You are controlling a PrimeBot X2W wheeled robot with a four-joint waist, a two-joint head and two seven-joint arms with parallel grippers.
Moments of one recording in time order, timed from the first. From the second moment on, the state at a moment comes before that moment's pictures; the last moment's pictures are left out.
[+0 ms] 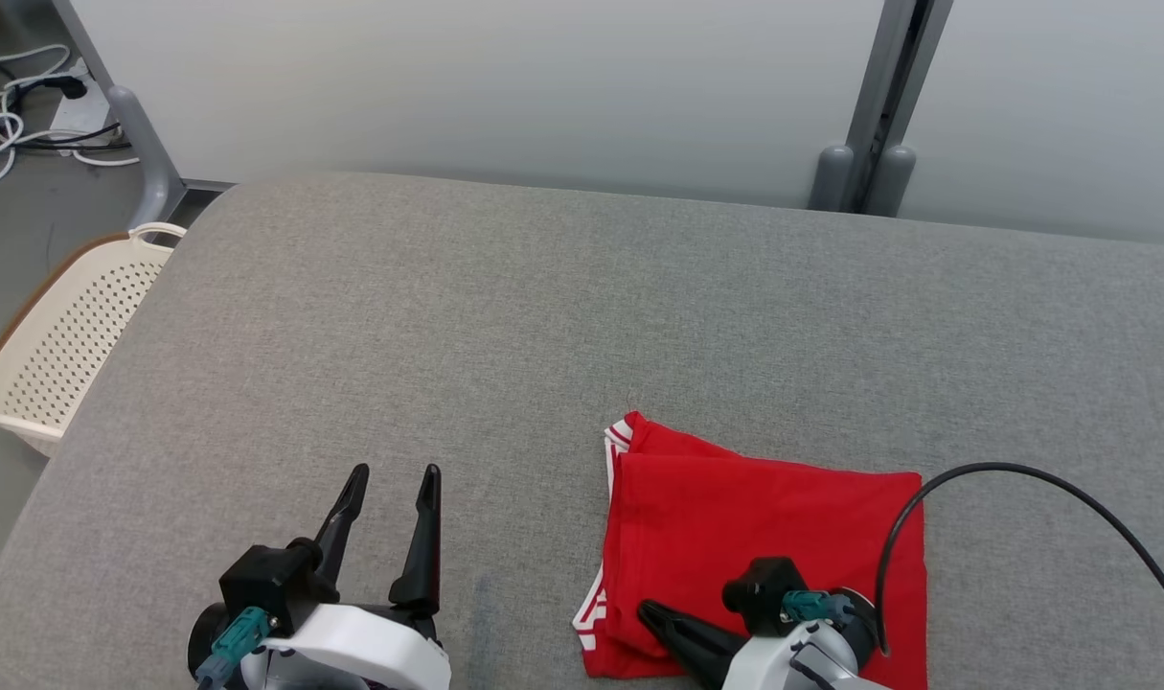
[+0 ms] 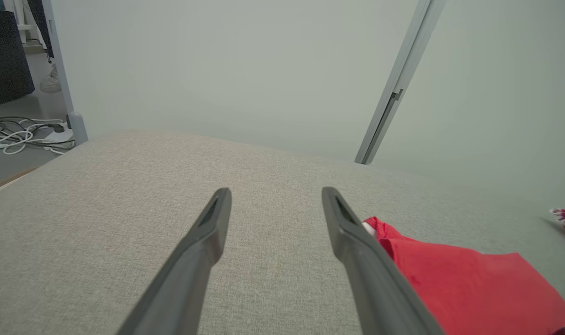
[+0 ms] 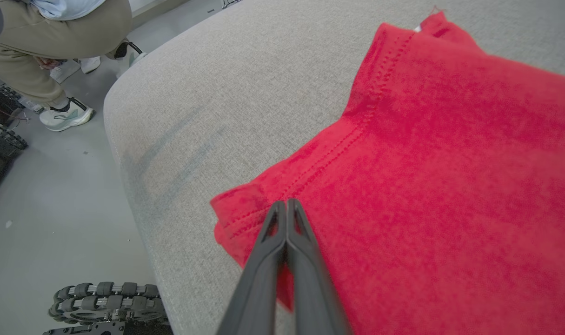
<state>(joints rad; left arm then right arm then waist) -0.09 0.21 -0.45 0.17 -0.57 0.19 -0.26 -0.48 -0.16 1.15 0.70 0.77 0.13 -0.22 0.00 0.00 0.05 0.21</state>
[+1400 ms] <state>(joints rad) -0.08 0.21 -0.43 0.16 -0.56 0.19 -0.26 -0.31 -0.15 0.45 0.37 0.44 0.13 -0.26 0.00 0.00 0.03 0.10</state>
